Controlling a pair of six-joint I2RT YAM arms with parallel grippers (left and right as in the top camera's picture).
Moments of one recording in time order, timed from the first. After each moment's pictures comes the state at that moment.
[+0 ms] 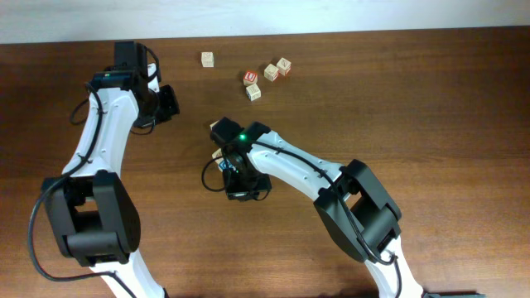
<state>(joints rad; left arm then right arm) 0.03 1.99 1.67 -0.91 0.11 -0.25 0.77 2.22 1.70 -1.03 -0.30 0.61</state>
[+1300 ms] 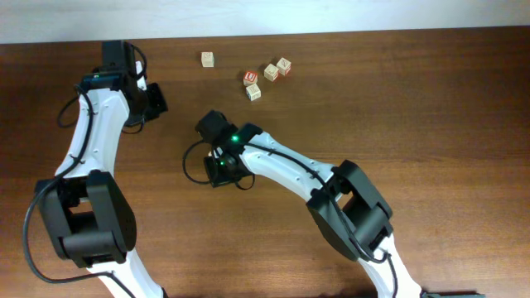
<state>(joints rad) 0.08 1.99 1.67 -0.87 0.05 -0.25 0.80 2.26 1.76 -0.78 -0.21 0.50</state>
